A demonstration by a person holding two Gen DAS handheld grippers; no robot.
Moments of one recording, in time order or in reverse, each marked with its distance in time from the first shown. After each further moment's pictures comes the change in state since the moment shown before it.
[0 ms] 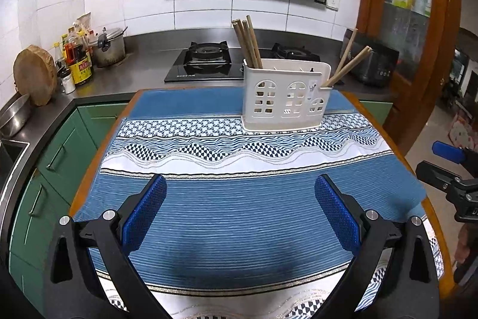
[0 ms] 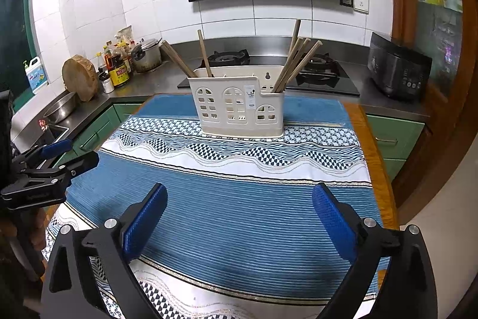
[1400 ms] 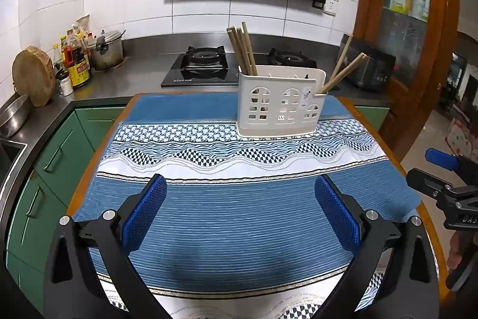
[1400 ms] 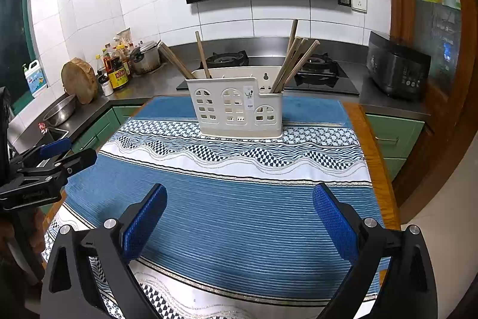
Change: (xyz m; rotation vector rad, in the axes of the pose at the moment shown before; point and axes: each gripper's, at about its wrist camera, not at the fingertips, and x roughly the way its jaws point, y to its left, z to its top) left arm -0.004 -0.006 0.004 -0.008 -0.019 -0.020; right arm 0.001 0.002 0.000 0.011 -0.006 0.001
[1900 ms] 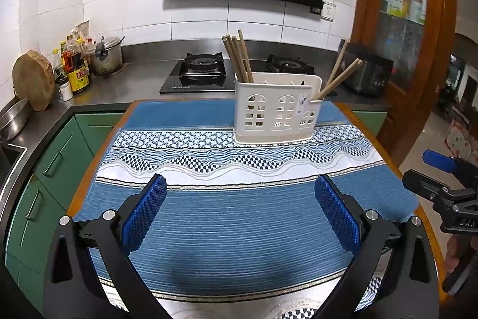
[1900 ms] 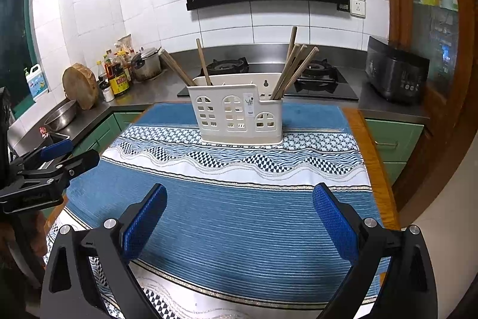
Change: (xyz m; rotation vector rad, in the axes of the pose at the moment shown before) left arm -0.005 -0.006 0.002 0.004 -0.035 -0.003; right arm -0.006 -0.003 0.000 0.003 -0.040 0.002
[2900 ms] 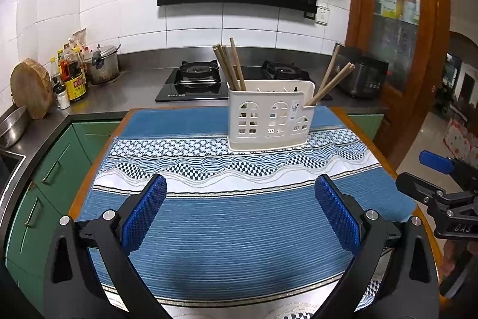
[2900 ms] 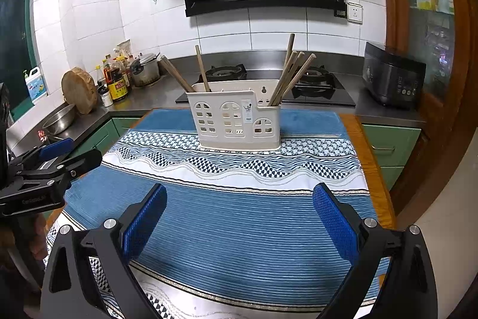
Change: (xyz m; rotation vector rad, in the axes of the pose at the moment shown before) left arm -0.004 -0.004 0.002 0.023 -0.036 -0.014; right arm -0.004 0.001 -0.001 -0.001 -0.031 -0.012
